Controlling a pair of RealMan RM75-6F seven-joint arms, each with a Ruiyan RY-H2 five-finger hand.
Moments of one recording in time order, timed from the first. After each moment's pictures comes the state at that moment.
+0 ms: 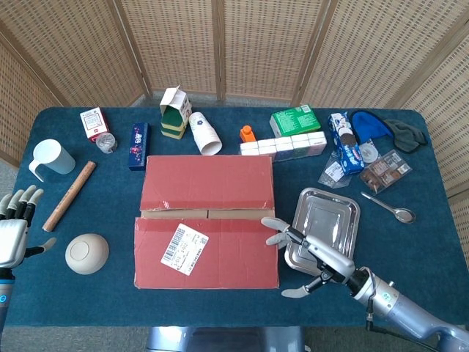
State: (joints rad) left arm -0.16 -1.33 -0.09 -1.23 1.43 1.42 -0.04; right arm 0.63 -0.94 -0.06 -1.94 -1.85 1.16 1.11
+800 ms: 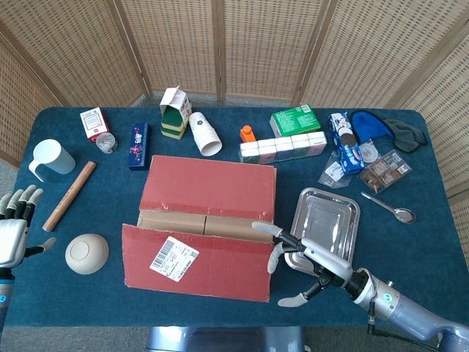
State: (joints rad) left arm -0.16 -1.33 -0.09 -1.23 1.43 1.42 -0.04; right arm 0.68 -0.89 -0.08 -1.98 -1.91 1.22 1.22
